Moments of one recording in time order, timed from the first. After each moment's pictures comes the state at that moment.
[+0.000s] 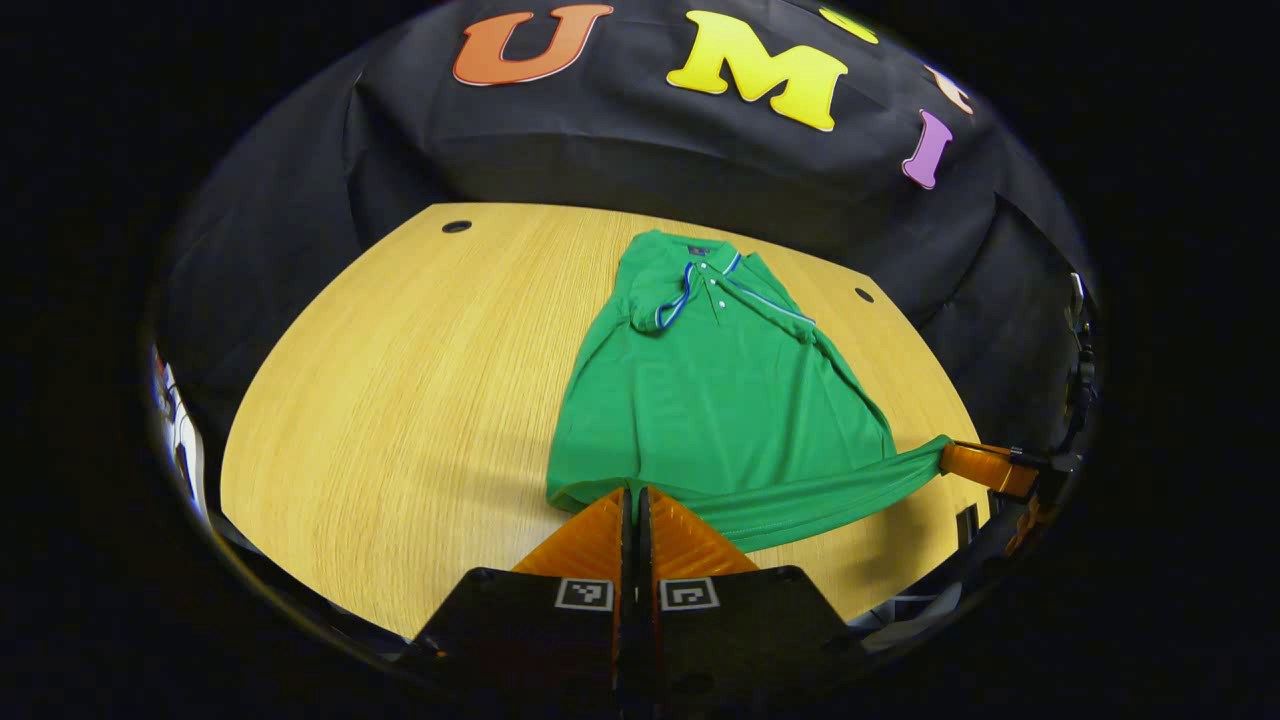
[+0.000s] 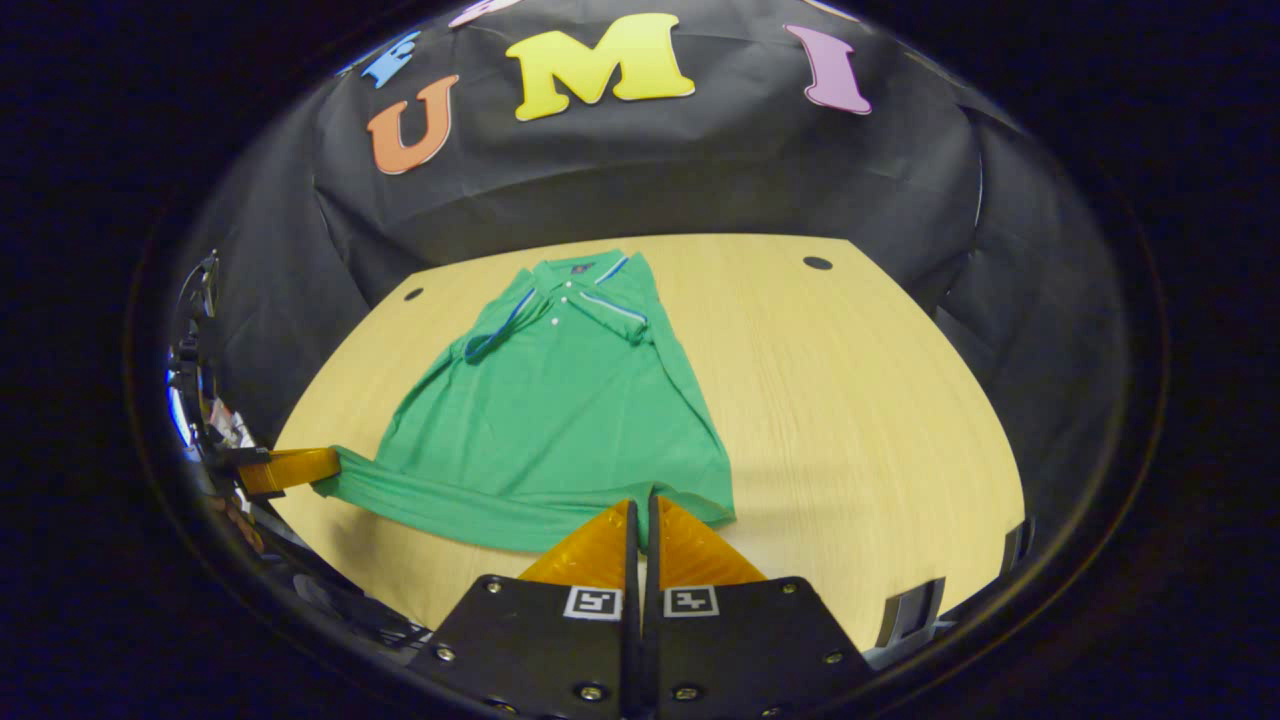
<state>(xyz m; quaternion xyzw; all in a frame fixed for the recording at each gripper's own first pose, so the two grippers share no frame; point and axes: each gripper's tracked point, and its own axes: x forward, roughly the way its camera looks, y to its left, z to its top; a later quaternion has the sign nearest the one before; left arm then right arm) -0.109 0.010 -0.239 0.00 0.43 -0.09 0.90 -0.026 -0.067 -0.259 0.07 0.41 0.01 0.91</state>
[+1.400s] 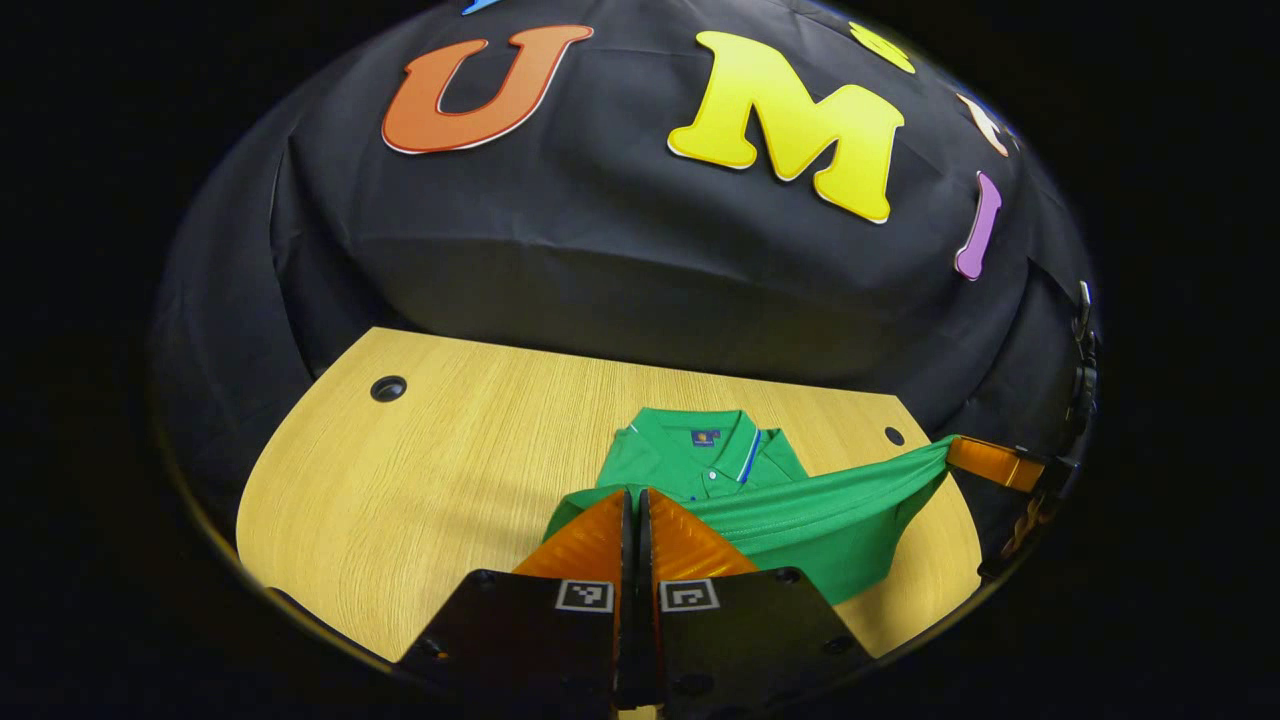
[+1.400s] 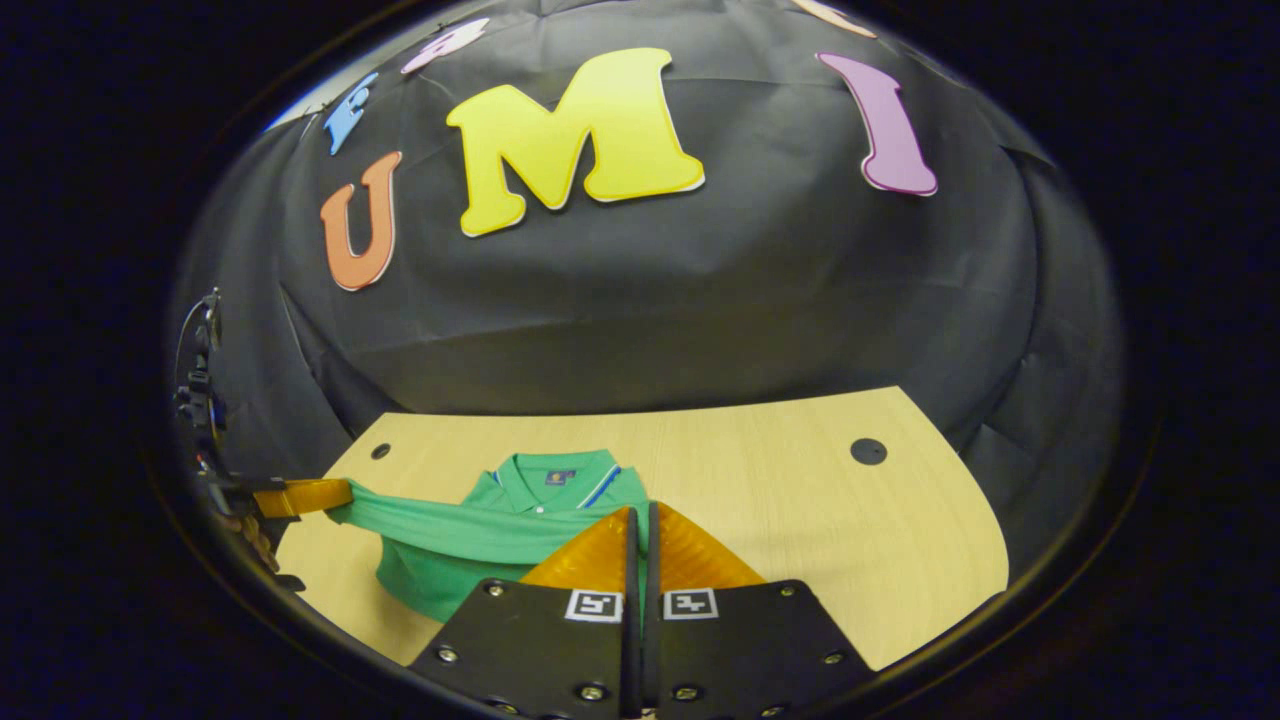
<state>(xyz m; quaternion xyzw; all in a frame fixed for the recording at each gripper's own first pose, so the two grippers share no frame) 0.164 -0.037 -0.194 -0.01 0.33 -0.10 0.94 0.252 -0.094 -0.180 0.09 0.27 0.02 0.96</state>
